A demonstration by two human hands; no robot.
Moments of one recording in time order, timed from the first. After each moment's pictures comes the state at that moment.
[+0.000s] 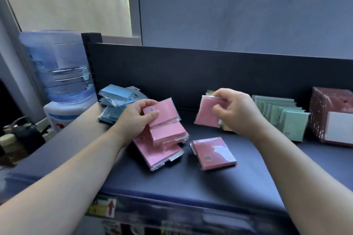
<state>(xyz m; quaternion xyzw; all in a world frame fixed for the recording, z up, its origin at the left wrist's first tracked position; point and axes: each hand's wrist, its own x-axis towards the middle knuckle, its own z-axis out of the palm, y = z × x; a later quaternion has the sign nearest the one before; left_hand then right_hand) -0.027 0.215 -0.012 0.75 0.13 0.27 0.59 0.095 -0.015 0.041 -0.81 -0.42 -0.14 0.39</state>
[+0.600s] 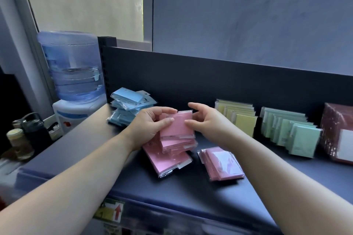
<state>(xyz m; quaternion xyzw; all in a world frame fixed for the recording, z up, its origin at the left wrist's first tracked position) -0.032 0.210 -0.007 0.74 0.05 0.23 0.63 0.076 0.046 0.024 -0.78 -0.40 0.15 0.45</state>
